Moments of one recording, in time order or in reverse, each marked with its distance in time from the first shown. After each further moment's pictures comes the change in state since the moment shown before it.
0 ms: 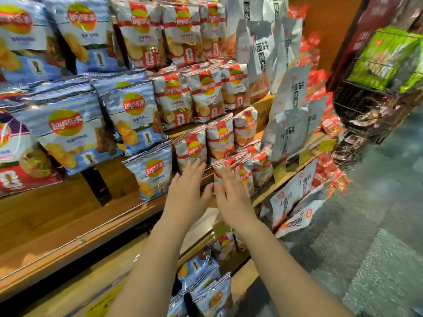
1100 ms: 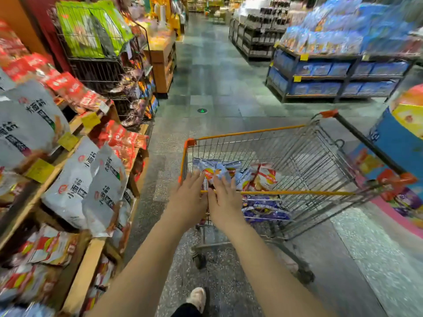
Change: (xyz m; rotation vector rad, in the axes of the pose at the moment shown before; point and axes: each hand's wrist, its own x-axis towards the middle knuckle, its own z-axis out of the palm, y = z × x) left_hand -0.324 0.471 0.264 -0.032 -0.622 0.853; right_hand -0.541 0.275 -0.235 -0.129 0.595 0.854
